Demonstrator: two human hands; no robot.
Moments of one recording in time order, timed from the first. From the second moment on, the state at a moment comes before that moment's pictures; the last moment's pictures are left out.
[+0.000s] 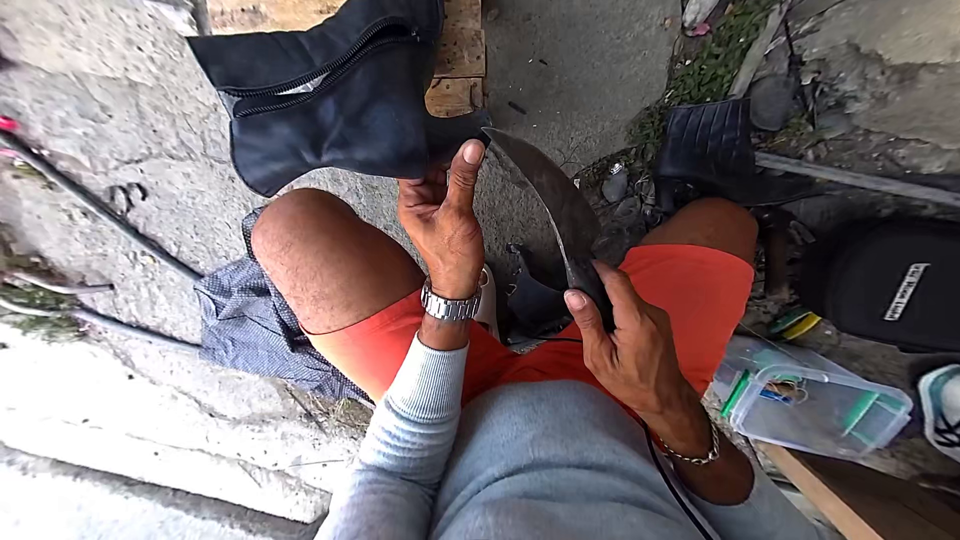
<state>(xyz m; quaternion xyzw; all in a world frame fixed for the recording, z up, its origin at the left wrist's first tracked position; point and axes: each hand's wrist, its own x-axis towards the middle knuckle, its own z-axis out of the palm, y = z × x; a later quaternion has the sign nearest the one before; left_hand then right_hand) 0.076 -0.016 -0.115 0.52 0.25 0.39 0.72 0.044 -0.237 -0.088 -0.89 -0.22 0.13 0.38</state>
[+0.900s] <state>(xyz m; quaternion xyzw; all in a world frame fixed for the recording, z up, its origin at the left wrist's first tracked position) 0.087 -0.022 -0.092 0.47 0.28 0.40 0.73 0.037 -0.219 -0.094 -0.90 -0.22 0.07 0.36</state>
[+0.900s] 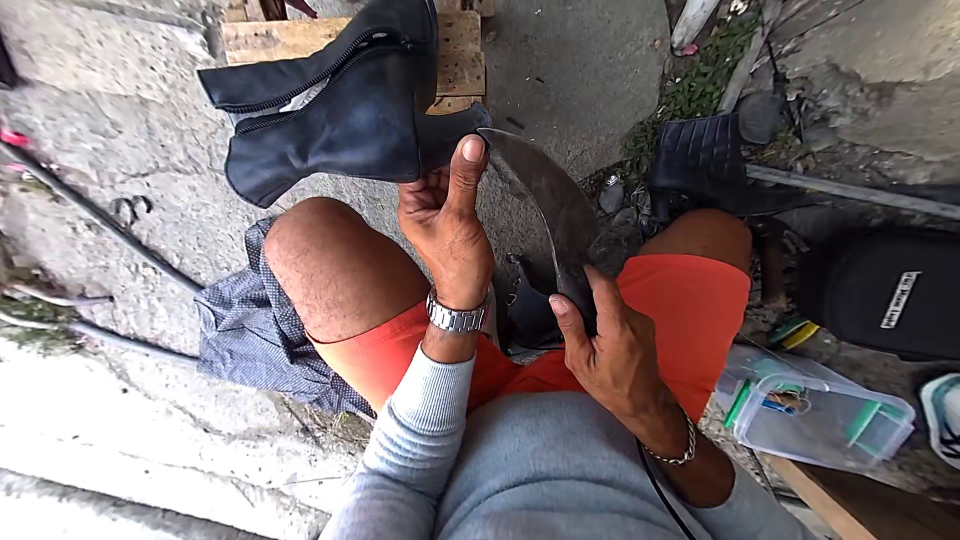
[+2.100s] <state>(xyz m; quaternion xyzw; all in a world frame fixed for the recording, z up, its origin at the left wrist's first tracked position) 0.088 -0.019 -0.102 0.51 0.25 0.40 0.72 0.050 -0.220 -0.060 -0.91 -0.21 0.12 0.34</state>
